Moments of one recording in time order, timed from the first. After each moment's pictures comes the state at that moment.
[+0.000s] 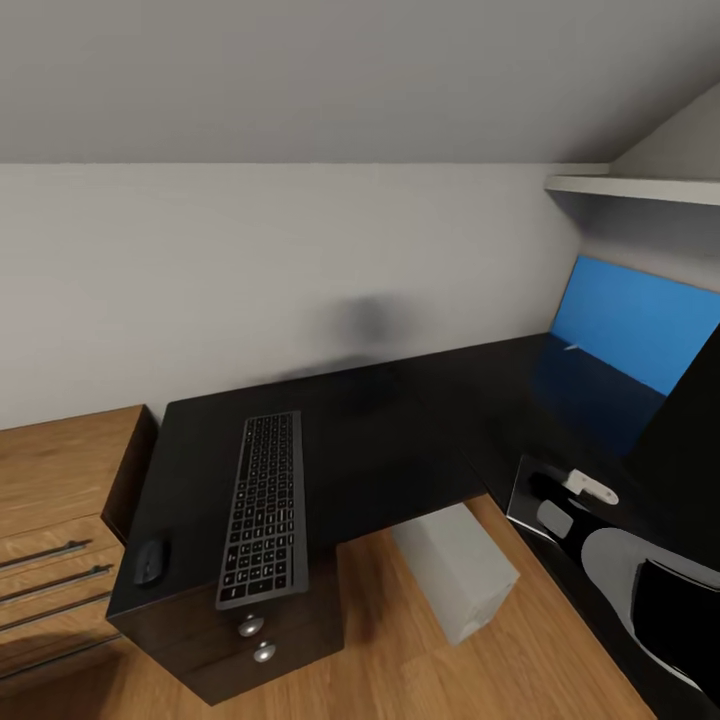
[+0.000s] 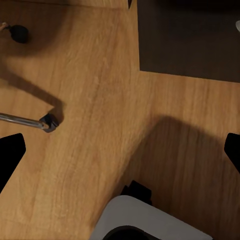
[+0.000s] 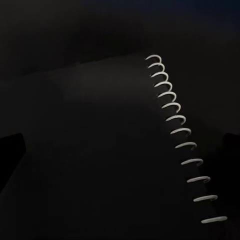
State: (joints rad) left arm 0.16 0.01 -0.02 -0.85 0.37 -0.14 0.33; right arm -1.04 -0.19 1.28 0.01 -1.82 -0.24 -0.24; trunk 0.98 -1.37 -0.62
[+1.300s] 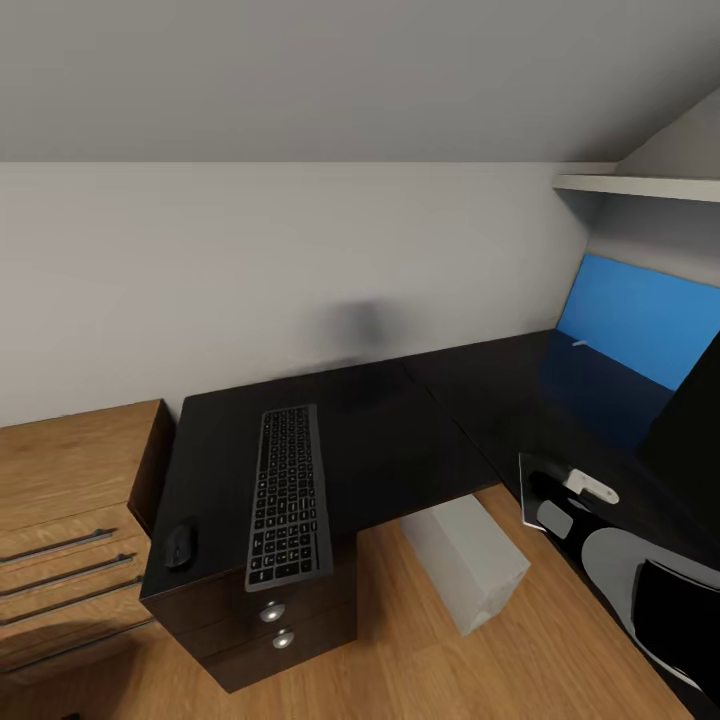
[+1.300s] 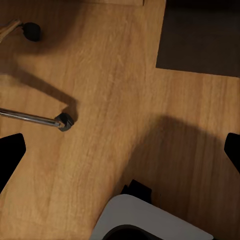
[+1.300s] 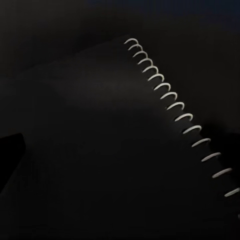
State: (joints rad) left arm 0.16 0.01 -0.02 -0.84 0.37 -0.14 0.33; right arm -1.04 -0.19 1.29 0.01 -1.82 -0.25 -0.24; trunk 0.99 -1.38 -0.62
